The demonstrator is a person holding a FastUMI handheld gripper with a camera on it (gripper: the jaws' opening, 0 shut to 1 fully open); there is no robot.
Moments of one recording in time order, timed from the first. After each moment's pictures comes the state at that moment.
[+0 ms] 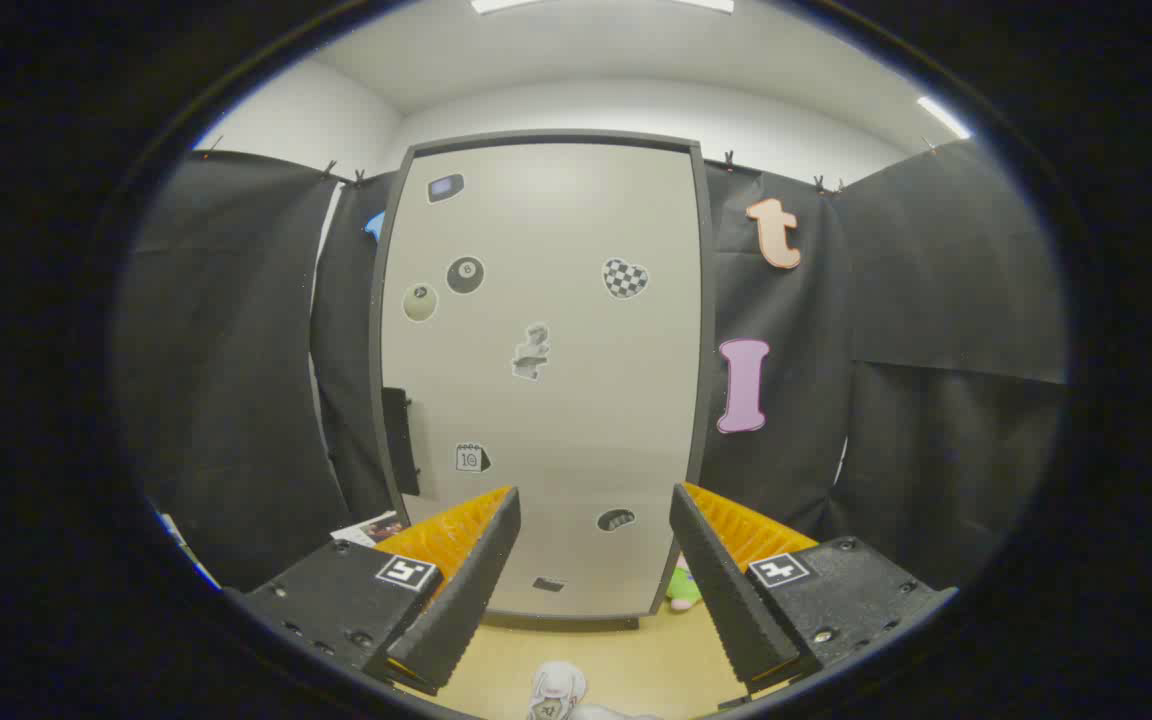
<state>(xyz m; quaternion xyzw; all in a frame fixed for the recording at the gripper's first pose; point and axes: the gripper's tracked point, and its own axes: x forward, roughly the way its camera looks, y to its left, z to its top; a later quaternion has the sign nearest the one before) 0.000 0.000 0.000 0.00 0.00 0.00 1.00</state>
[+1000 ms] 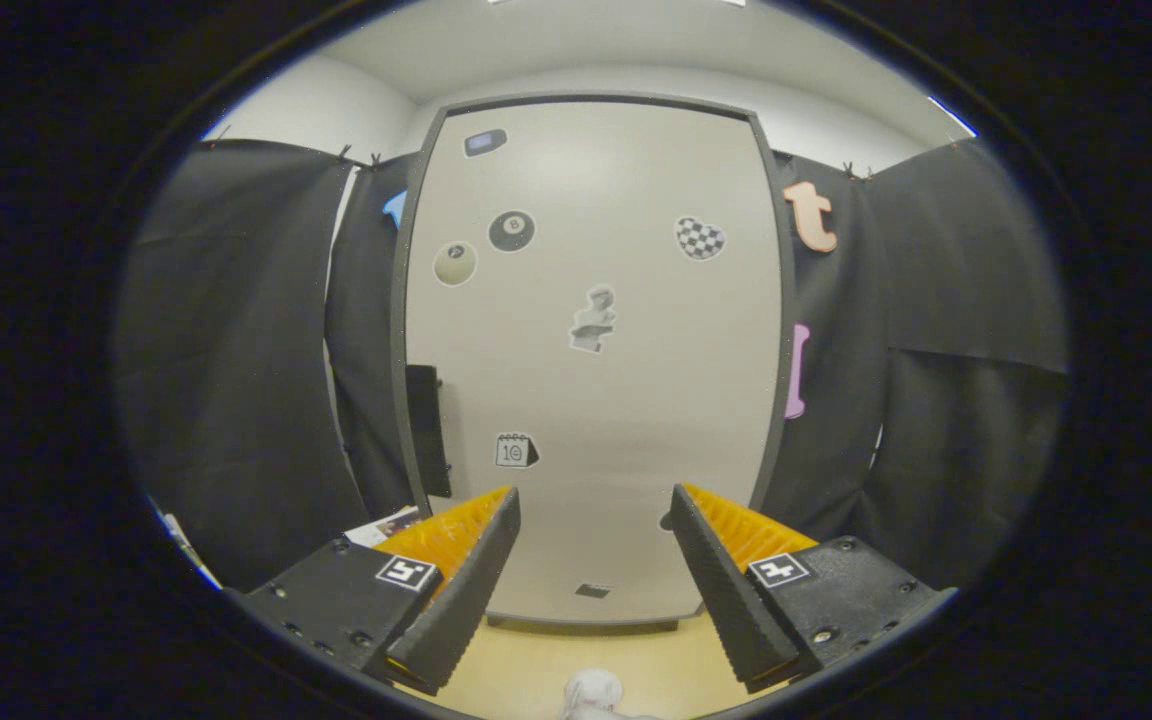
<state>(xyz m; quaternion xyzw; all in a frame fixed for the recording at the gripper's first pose) 0.065 0.076 -0.022 0.00 0.02 0.04 1.00</state>
